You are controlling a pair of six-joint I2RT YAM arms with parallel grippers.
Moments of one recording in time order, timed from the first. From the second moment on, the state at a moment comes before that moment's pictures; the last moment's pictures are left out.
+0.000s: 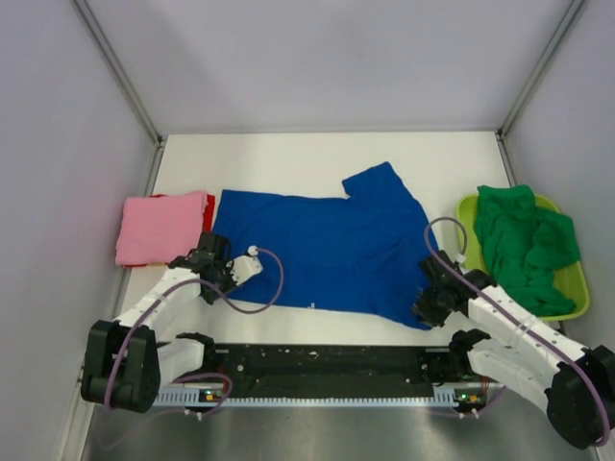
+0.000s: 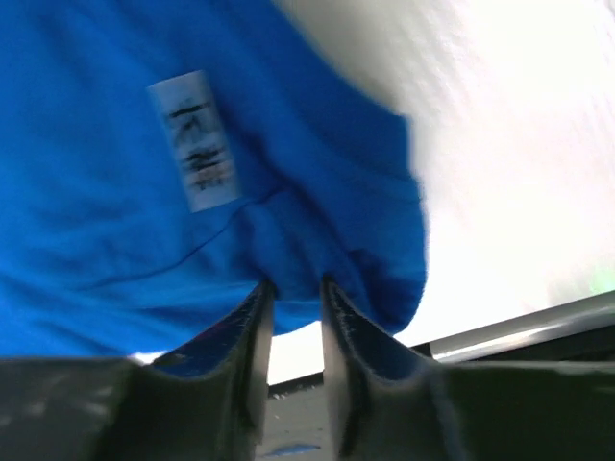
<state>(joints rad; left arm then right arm) -0.18 1.13 0.53 -0.68 0.00 0.86 0.50 0.90 0.48 -0.87 0.10 1.18</state>
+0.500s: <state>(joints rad) -0.19 1.08 0.52 -0.82 0.03 0.84 0.23 0.86 0.46 -0.91 0.04 1.18</state>
